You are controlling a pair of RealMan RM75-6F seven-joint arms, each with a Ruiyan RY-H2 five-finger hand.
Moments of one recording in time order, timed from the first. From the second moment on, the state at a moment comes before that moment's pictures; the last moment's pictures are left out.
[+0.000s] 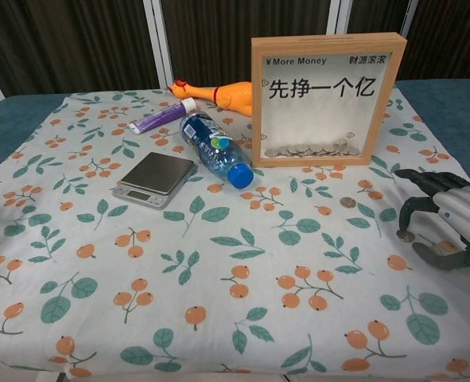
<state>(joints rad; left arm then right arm) -0.15 -1.20 -0.01 -1.45 1.51 1.41 -0.04 0.31 -1.82 0.03 -0.92 -1.52 1.28 -0.12</state>
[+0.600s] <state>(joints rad) -0.15 -1.20 -0.01 -1.46 1.50 1.40 -0.04 0.33 -1.82 0.04 -0.93 -1.51 1.25 -0.13</state>
